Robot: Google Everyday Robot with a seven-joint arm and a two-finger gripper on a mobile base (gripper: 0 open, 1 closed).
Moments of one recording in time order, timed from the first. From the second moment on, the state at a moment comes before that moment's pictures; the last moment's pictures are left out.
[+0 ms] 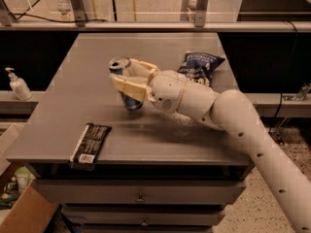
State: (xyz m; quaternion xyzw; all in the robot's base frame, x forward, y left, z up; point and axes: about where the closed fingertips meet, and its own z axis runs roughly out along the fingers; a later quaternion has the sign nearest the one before) arm 0.544 0.061 0.938 -0.50 -0.37 -0.64 0.44
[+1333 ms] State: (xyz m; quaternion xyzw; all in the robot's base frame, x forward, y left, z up) arm 0.533 0.066 0.918 -0.53 -0.41 -0.59 0.44
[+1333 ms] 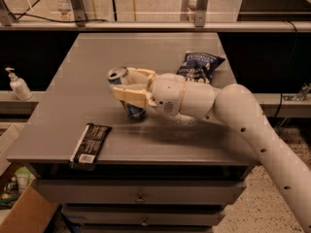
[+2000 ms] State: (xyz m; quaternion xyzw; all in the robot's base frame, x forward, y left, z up) arm 0.534 0.057 0.911 -0.55 -0.39 -0.60 0.42
